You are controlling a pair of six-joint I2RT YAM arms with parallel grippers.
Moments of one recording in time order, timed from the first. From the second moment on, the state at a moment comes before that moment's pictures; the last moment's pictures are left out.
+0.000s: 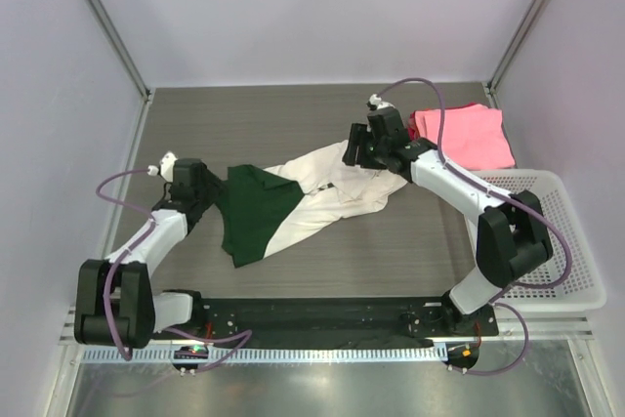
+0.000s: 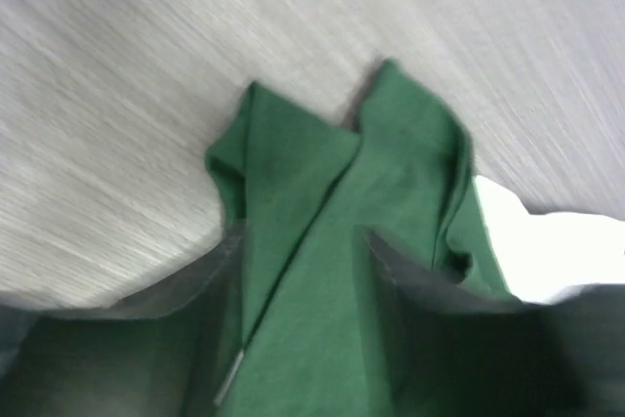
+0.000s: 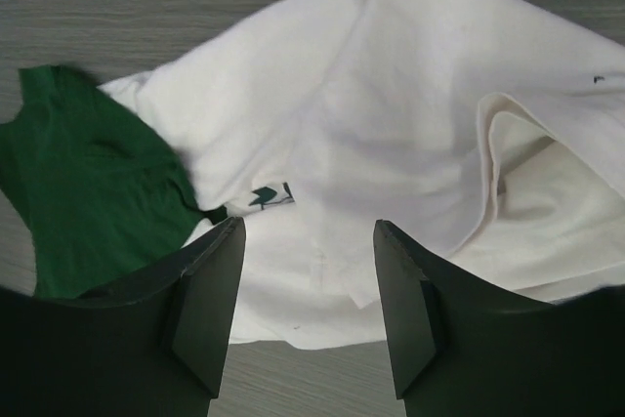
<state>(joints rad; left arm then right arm) -0.08 1.27 0.60 -0.09 -0.19 -0.85 0.46 1.58 1.19 -0.31 0.01 0.50</state>
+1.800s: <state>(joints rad) -0.13 1.59 1.06 -0.18 -0.16 -0.72 0.46 1.69 1.06 -0.33 -0.02 0.55</state>
